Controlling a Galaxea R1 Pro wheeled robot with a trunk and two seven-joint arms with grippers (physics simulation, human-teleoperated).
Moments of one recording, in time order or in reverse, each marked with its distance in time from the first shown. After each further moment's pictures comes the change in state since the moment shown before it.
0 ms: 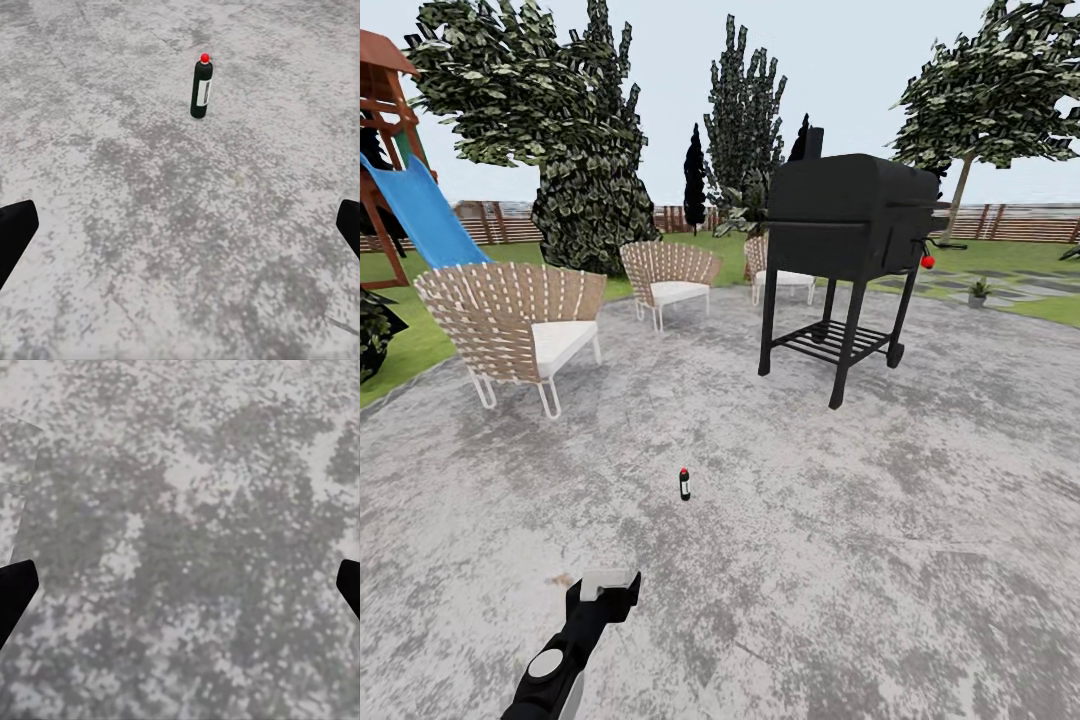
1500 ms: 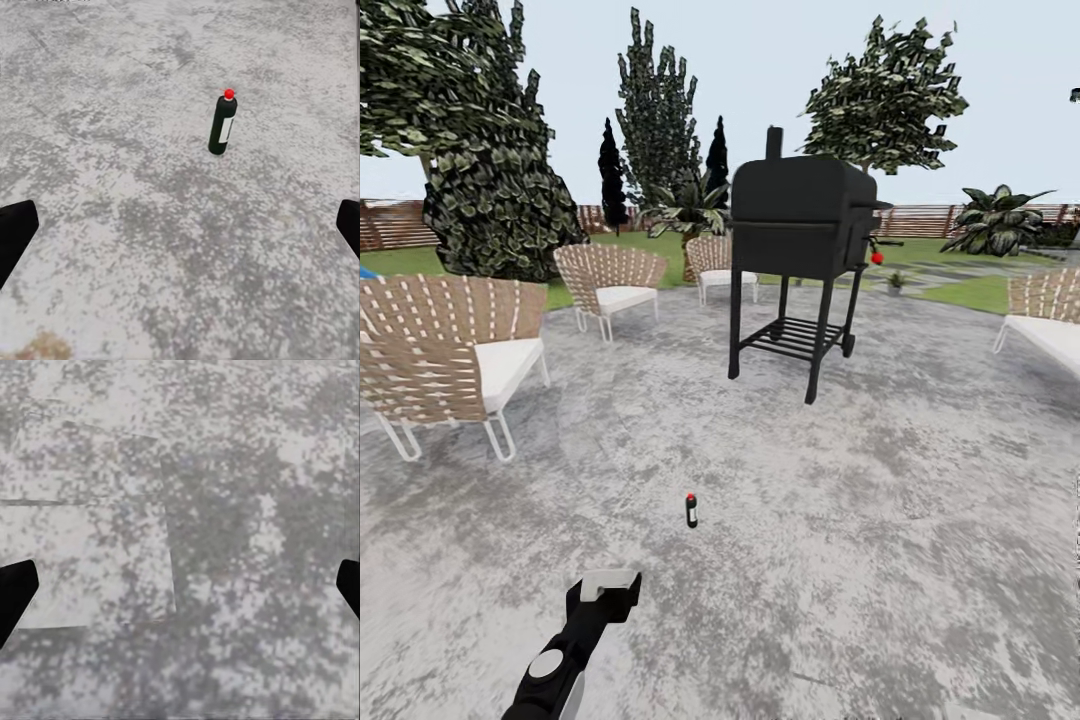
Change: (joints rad) left arm 0.001 -0.002 0.000 0.000 0.002 0.002 0.000; right arm 0.000 0.001 0.000 -0.037 -0.010 0.016 0.003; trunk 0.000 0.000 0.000
